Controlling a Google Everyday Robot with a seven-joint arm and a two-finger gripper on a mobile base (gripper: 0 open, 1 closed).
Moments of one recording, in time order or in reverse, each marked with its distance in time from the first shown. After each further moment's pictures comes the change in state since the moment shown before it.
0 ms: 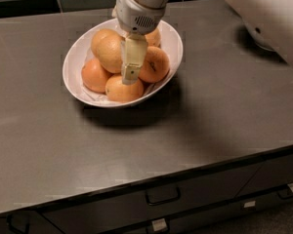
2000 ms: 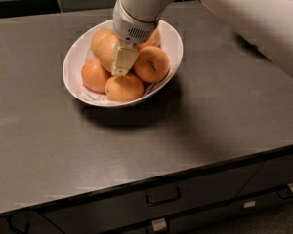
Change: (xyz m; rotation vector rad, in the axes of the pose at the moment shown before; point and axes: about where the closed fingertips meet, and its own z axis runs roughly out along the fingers) arm 0.001 -0.009 0.021 0.090 0.010 0.076
